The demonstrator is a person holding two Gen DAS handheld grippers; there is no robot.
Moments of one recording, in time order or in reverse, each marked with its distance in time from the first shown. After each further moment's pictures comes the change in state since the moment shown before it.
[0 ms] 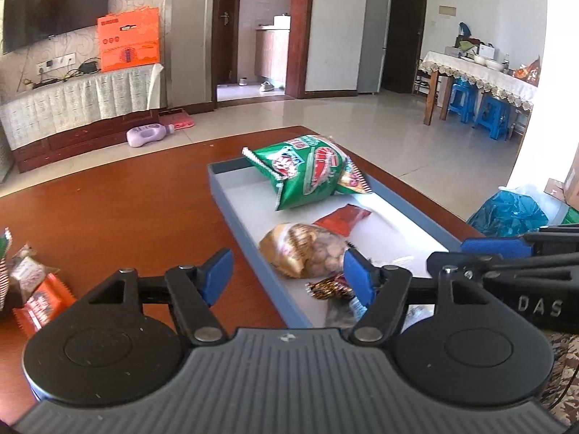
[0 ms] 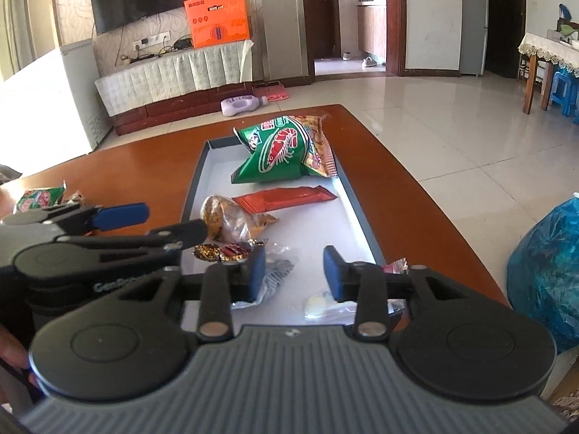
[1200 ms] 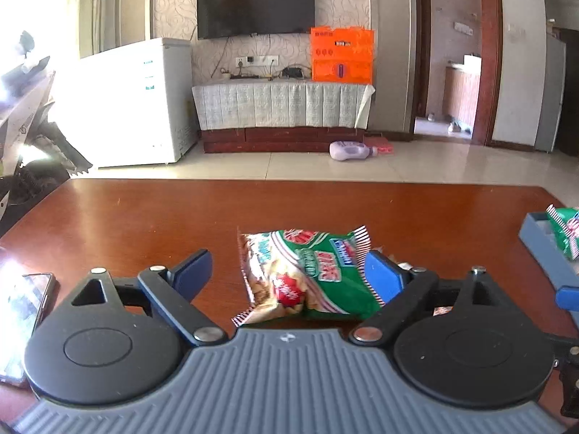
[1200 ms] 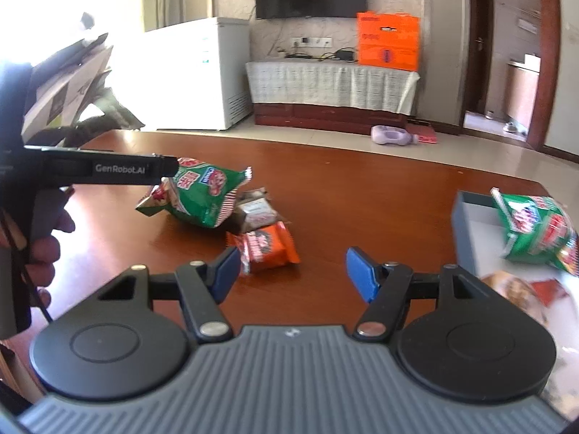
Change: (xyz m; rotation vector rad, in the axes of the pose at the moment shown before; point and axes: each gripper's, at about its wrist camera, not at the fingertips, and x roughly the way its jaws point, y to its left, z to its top) left arm -0.131 0.260 -0.034 -0.245 -0.074 0.567; right arm 0.042 0.197 0.000 -0.340 -0.061 0.392
